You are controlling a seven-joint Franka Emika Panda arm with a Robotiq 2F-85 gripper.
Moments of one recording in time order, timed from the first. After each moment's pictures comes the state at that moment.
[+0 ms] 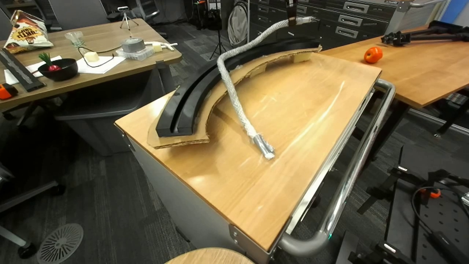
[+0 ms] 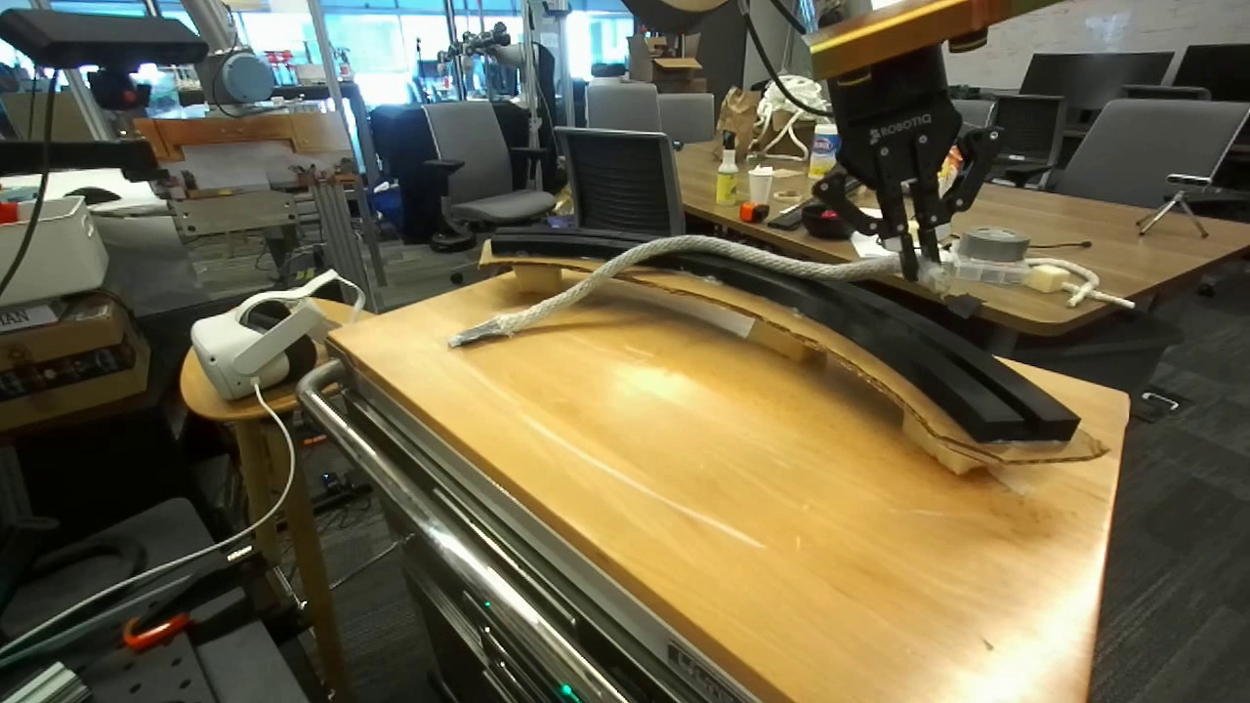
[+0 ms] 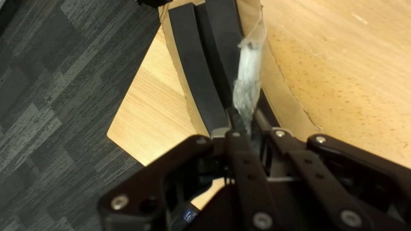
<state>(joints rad) -0.15 0.41 -0.11 -1.61 -0.43 2.07 -0.58</state>
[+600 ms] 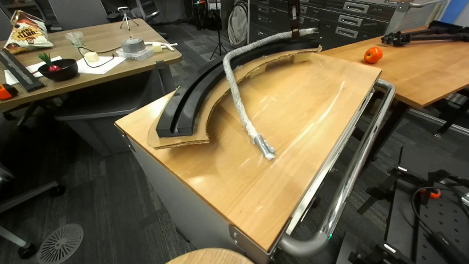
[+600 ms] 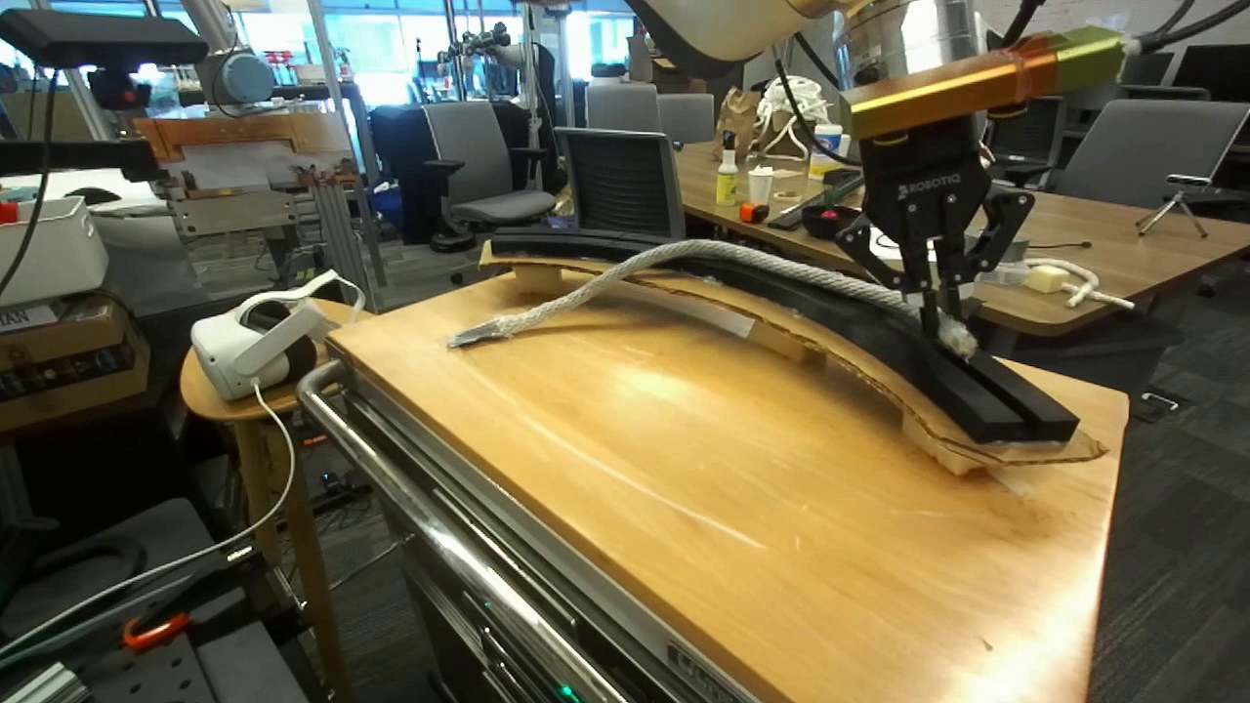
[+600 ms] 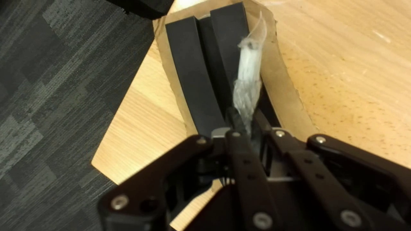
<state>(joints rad) -0.20 0.49 -0.11 -1.58 -0.41 2.07 -0.63</state>
